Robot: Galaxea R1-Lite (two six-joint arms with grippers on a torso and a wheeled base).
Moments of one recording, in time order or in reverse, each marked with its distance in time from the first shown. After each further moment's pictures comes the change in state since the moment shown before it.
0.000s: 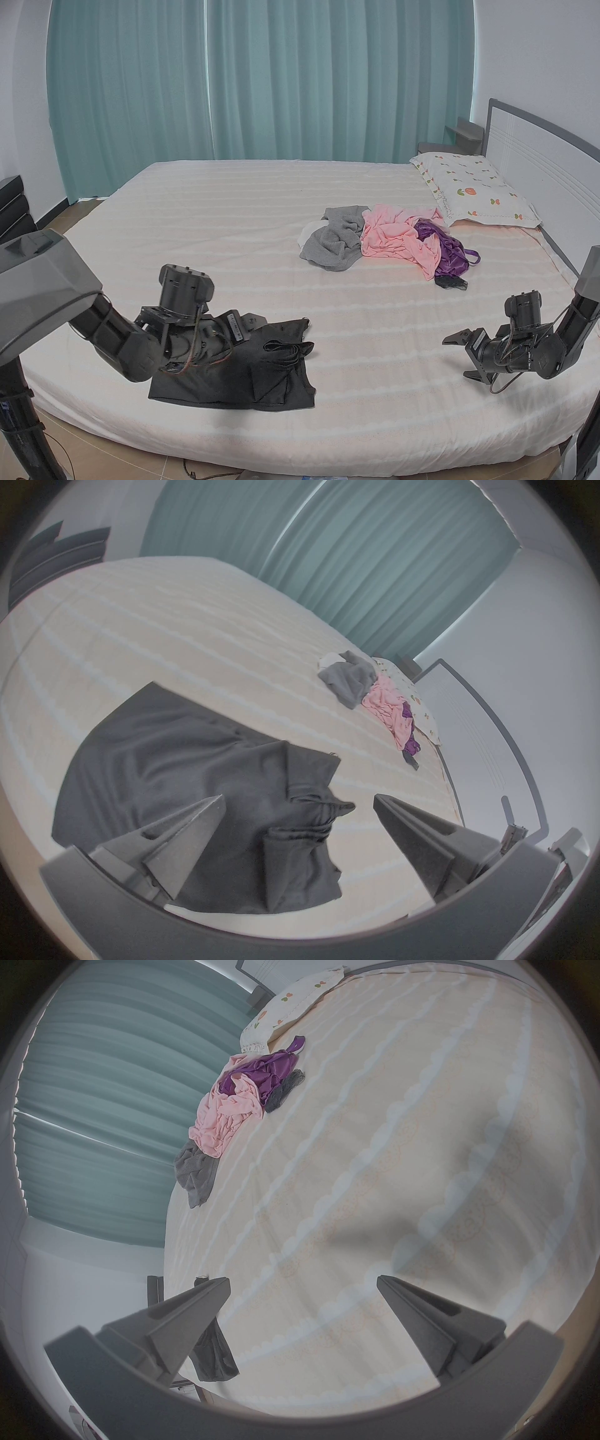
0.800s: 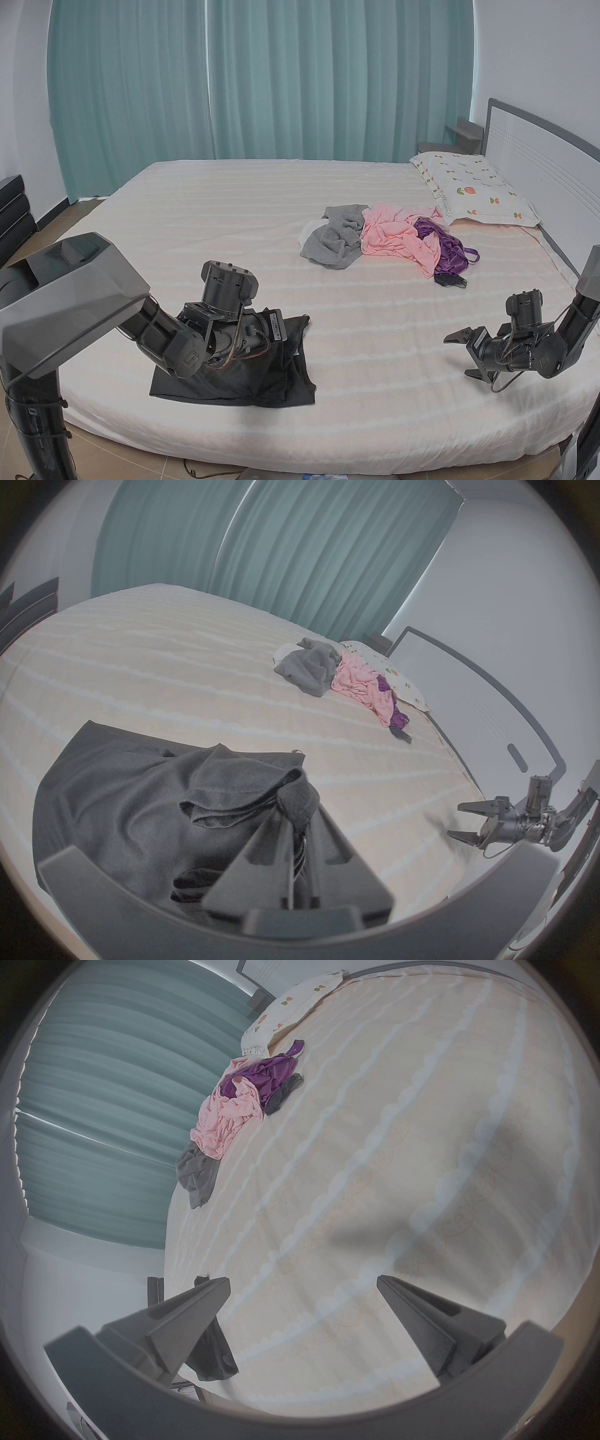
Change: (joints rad) left arm -0.084 0.133 -0.191 0.008 0.027 0.186; right arm -0.003 -0.006 -0.003 0.000 -0.007 0.000
